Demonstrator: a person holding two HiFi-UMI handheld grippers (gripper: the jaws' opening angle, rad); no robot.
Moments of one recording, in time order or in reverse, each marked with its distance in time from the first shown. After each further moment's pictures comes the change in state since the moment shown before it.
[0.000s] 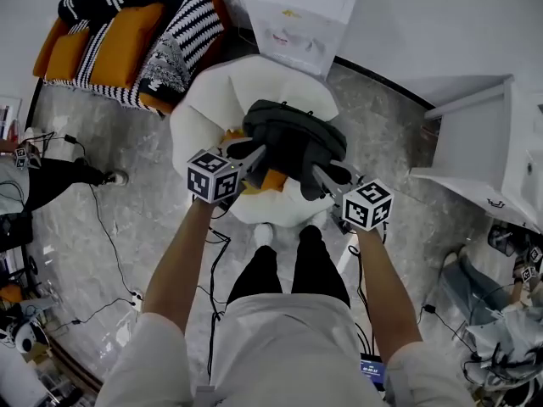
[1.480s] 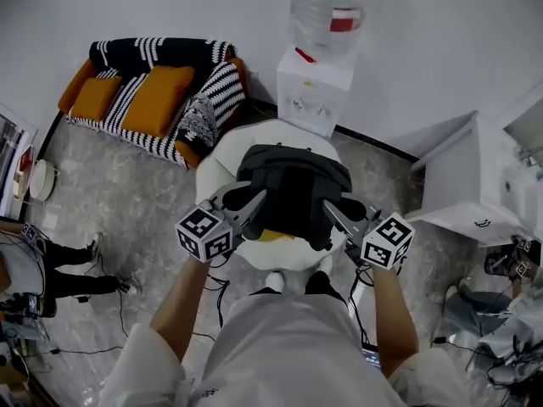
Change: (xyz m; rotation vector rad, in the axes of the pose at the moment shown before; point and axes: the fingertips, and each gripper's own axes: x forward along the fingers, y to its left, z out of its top) left arm -0.210 -0.089 0.087 0.203 -0.353 -0.076; right arm -0.053 0.198 0.113 -0.294 -0.190 0.095
